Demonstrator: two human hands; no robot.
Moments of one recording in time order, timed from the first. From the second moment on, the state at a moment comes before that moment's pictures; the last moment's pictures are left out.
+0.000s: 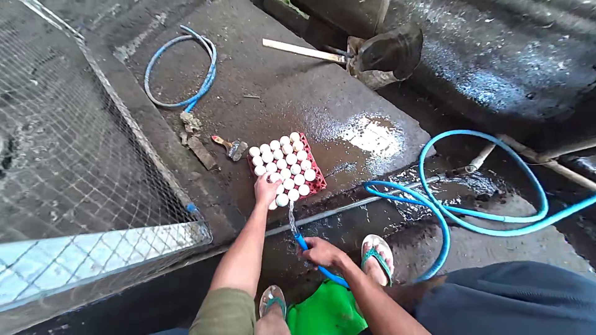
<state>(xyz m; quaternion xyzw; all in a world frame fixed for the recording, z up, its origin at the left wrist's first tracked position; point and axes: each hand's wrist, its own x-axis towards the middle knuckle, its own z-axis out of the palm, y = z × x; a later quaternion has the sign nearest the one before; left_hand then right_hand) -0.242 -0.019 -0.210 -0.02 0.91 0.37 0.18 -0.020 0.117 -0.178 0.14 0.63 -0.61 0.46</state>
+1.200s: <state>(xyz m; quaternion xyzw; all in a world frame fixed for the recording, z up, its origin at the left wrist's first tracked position) -0.295 -0.009 -0.224 -0.04 0.97 0.22 0.12 -0.034 0.123 -0.188 0.11 0.67 -0.54 0.50</state>
